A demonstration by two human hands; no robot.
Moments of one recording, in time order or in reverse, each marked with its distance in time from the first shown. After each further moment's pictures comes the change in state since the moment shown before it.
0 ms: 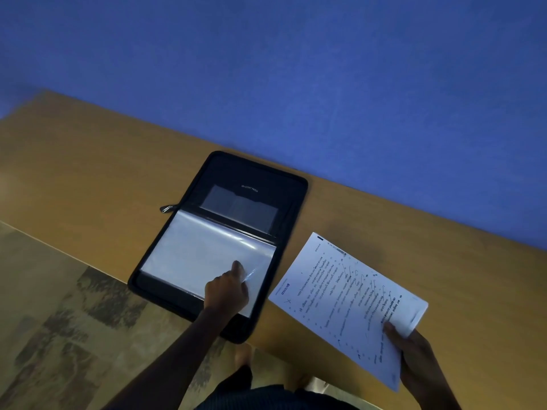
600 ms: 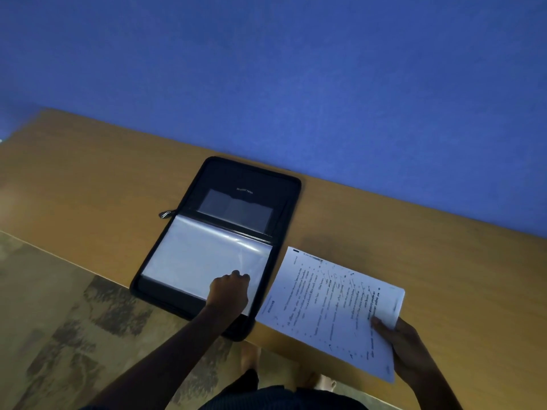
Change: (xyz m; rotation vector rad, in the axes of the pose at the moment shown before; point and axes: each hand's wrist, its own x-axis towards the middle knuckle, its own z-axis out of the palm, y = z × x) left_hand -0.007 0.022 -0.012 0.480 -0.161 0.183; right_hand 0.002 0.003 0.002 -0.012 -0.103 0.080
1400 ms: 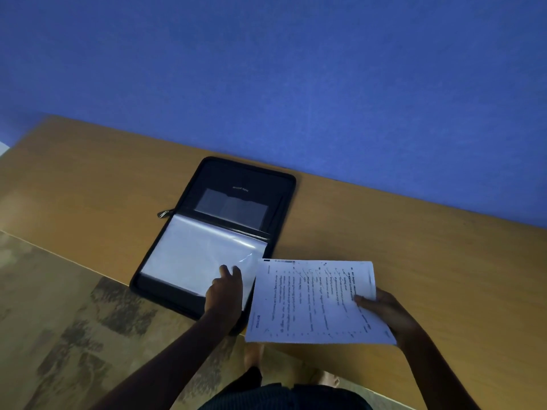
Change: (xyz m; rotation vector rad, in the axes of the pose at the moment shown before) left_hand -0.027 0.028 -0.013 -0.046 -0.002 -0.195; right_hand 0.022 -0.040 0.015 -0.263 -0.166 0.037
